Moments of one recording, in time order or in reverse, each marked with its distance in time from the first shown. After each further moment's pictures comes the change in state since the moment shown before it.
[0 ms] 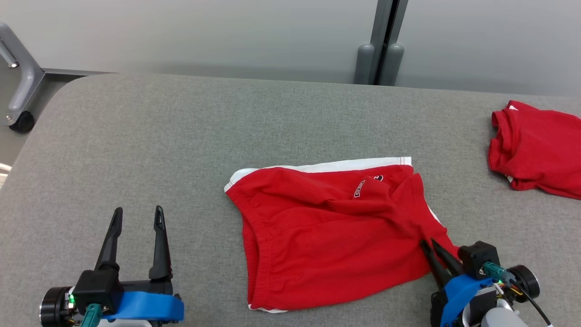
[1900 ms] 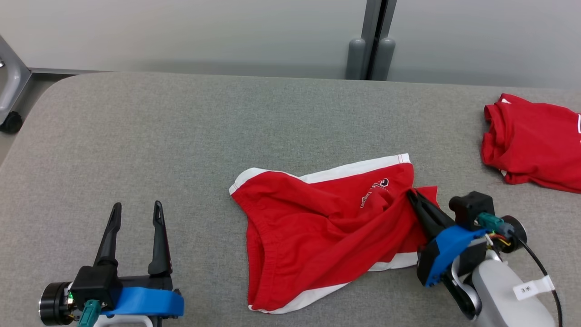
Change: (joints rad) left arm -0.012 0.000 0.004 0.000 -0.006 -0.001 0.000; right arm -0.116 -0.005 0.042 -0.113 0.099 0.000 0.077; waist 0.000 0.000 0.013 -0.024
